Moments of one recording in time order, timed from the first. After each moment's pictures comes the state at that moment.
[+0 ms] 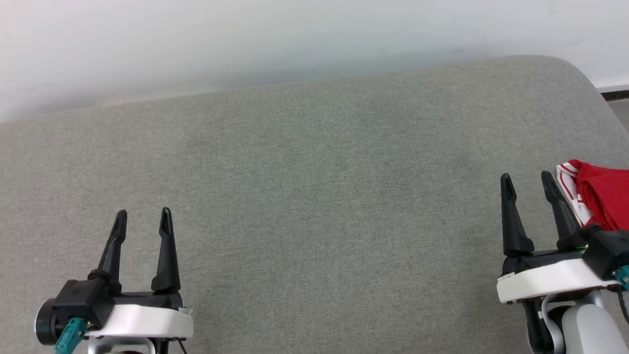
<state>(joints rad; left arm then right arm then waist) 0.00 0.06 0.09 -0.06 -0.17 -0.11 -0.26 -0.16 -0.07 -0.03 0.12 0.17 0.13 -0.26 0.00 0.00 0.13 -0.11</state>
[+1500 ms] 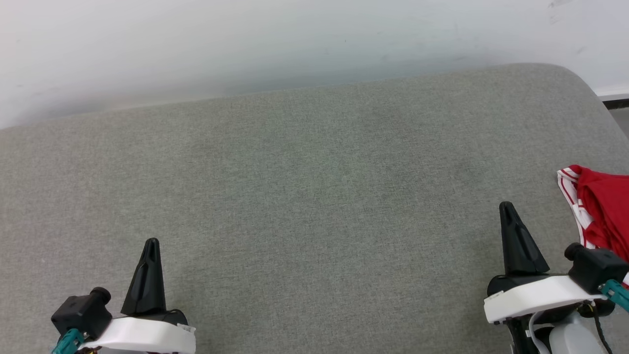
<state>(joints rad) 0.04 0.05 0.10 0.04 -0.32 -0.13 -0.23 -0.11 -0.06 0.01 0.19 0.31 0.13 -0.24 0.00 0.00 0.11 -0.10</state>
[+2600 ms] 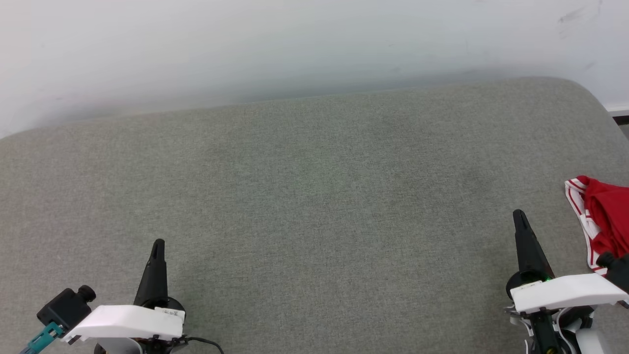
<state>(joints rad) -0.02 0.06 0.08 0.13 -0.88 -0.13 -0.10 -0.11 -0.07 -0.01 0.21 0.88 0.13 -0.11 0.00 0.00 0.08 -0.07</state>
